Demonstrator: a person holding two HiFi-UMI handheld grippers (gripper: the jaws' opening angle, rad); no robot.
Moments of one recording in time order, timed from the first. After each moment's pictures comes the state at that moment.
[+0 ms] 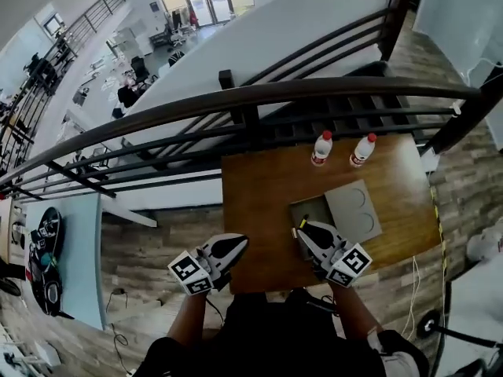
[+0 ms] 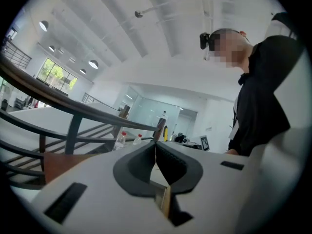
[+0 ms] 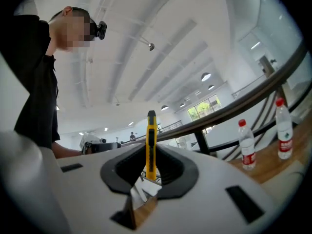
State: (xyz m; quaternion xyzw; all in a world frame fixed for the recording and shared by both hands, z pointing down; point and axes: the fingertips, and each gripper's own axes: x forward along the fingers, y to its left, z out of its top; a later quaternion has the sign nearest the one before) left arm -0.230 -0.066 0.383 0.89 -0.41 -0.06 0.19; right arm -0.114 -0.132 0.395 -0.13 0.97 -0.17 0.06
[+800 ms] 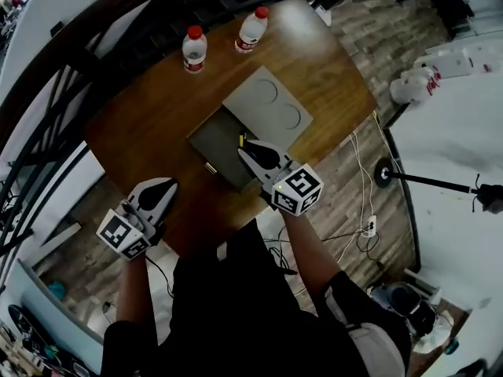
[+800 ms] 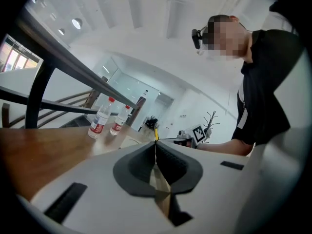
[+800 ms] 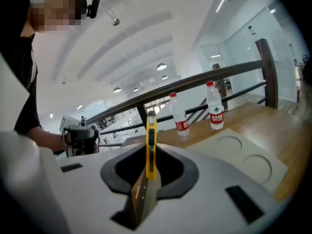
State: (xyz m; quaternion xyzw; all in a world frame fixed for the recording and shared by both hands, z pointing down) left arm -0.190 -0.166 0.512 0.94 -0.21 -0.01 0.26; right arm -0.035 -0.203 0.550 -0.40 0.88 -0.23 -0.10
